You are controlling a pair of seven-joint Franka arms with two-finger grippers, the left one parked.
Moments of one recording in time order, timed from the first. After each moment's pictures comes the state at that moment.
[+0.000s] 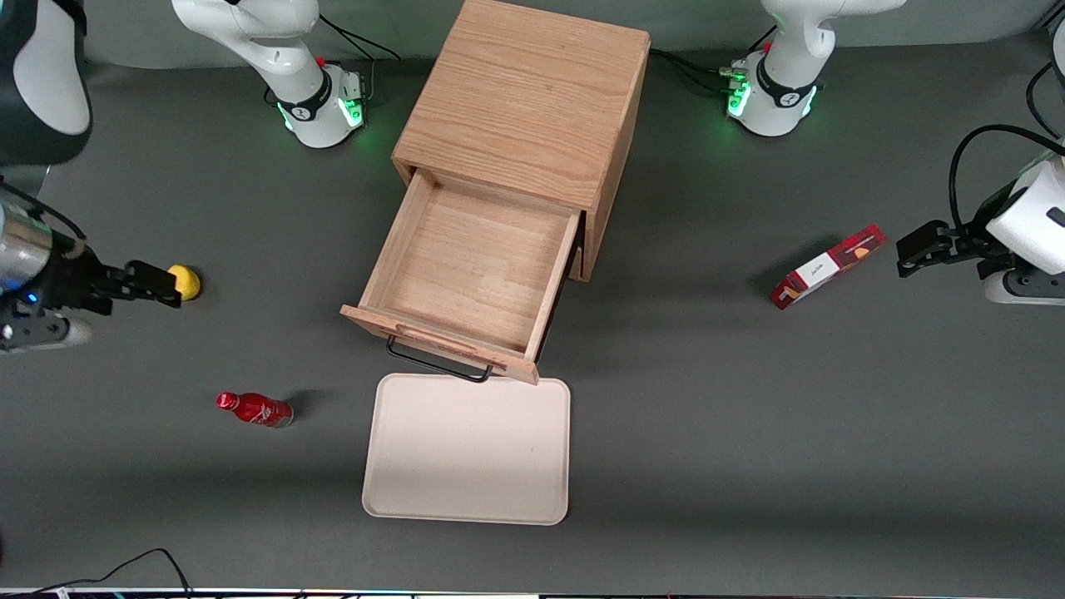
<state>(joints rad) -0.06 0.28 0.13 -1.35 -0.03 1.57 -0.04</state>
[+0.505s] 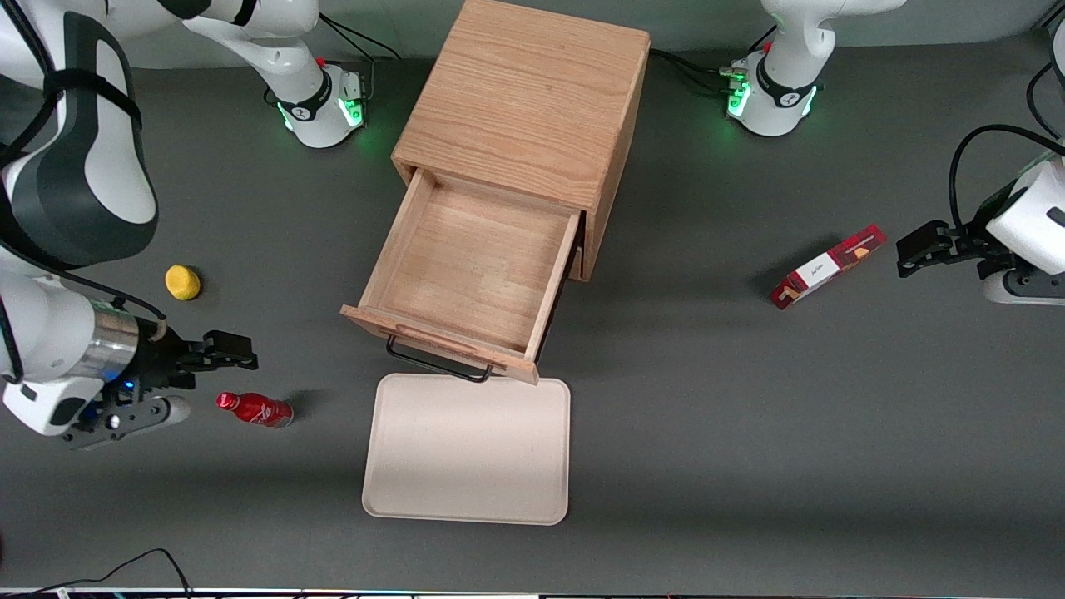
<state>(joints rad) -0.06 0.60 0.29 -0.99 -0.03 1.55 -0.11</state>
